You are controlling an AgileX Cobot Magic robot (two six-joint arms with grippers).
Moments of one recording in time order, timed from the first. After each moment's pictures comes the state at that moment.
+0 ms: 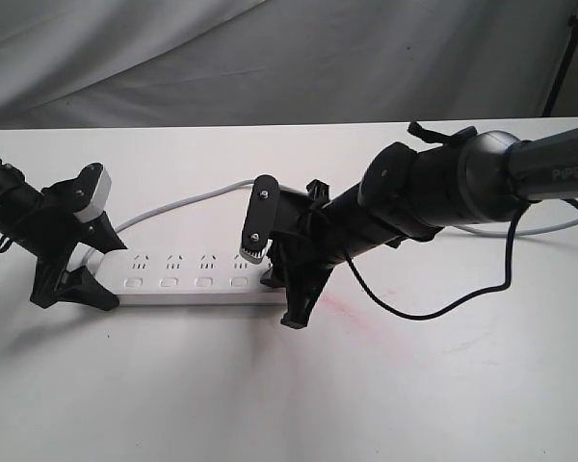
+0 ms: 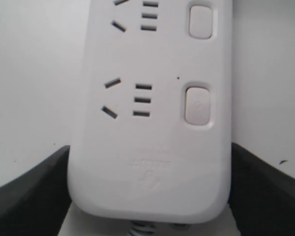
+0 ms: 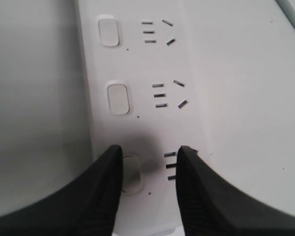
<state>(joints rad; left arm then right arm) -0.07 2.17 -1.32 -0.70 1.00 2.00 0.44 2.04 -1.21 0.85 0.33 -1.64</state>
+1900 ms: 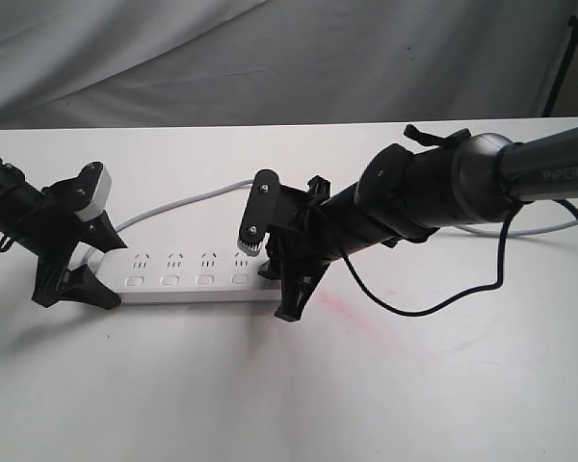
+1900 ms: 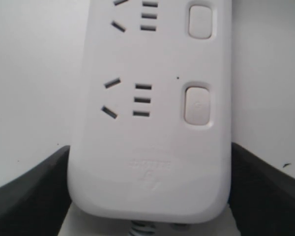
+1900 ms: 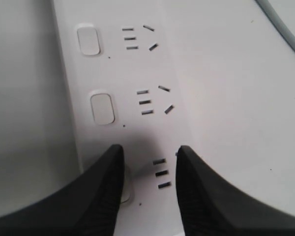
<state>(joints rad) -0.07 2.17 -1.32 -0.71 0.99 2.00 0.44 2.07 -1.22 0.88 0.28 -1.64</state>
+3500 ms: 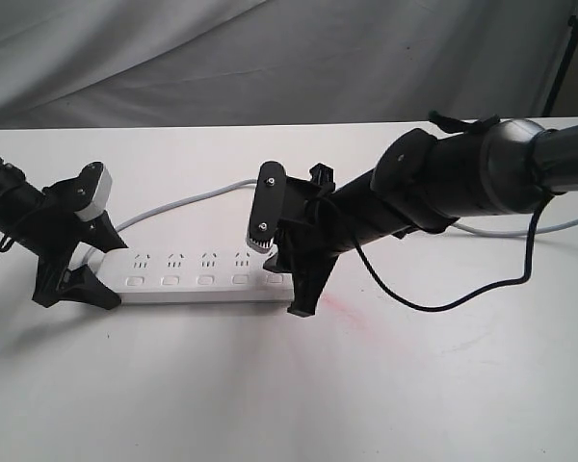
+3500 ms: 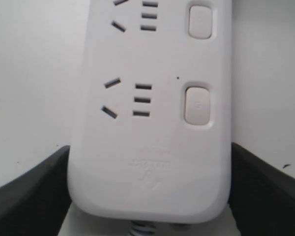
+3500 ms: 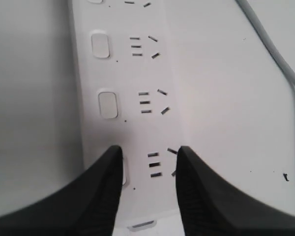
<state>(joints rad) -0.07 2.17 -1.32 -0.71 0.99 1.99 0.42 2.00 -1.19 0.93 0.33 -1.77</state>
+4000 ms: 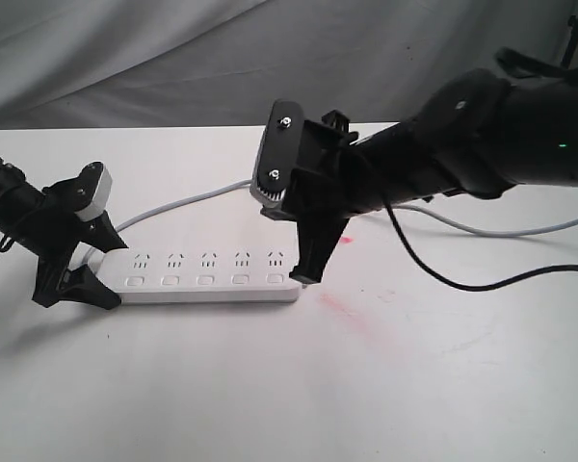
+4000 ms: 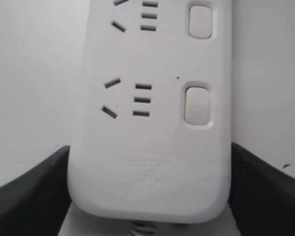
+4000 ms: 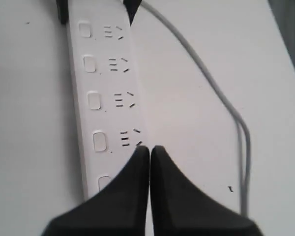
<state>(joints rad) -0.07 2.17 -1.32 -0.71 0.99 1.99 0.42 1.77 -1.13 0.93 0.37 -1.71</state>
